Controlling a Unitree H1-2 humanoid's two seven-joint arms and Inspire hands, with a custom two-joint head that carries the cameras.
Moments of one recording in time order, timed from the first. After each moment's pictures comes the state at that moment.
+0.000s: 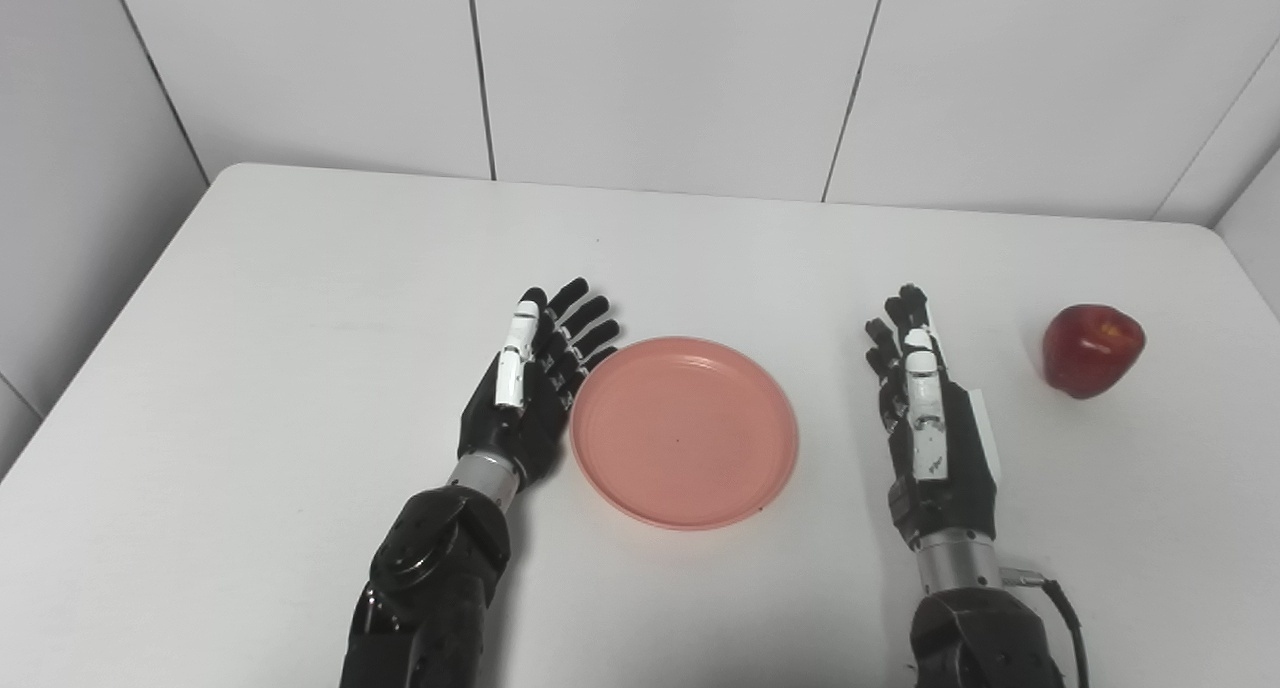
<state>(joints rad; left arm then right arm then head) -0.15 -0.13 0.04 -0.11 -0.37 0.44 -0.03 0.01 0.06 0.04 -0.29 0.04 0.16 -0.02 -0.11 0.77</state>
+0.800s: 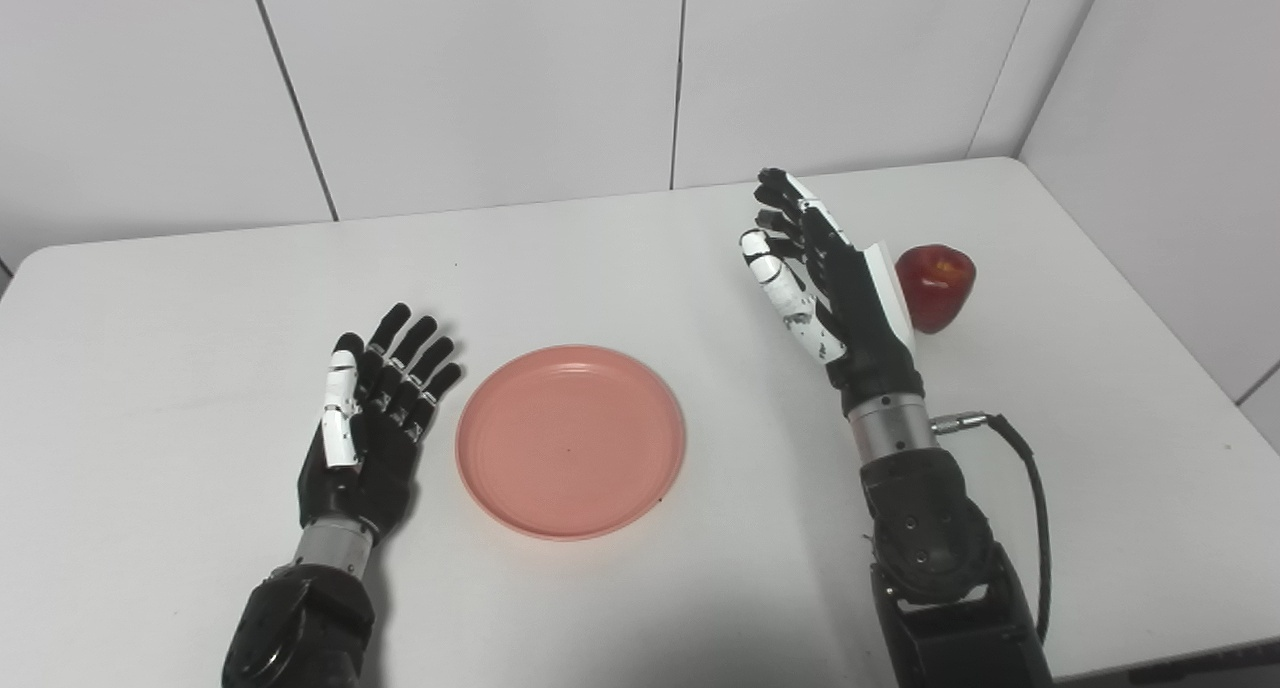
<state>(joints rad) -0.15 -0.07 0.10 -0.02 -0.41 0.31 -0.15 -0.14 -0.08 0.03 -0.42 -0.40 0.27 -0.04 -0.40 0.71</state>
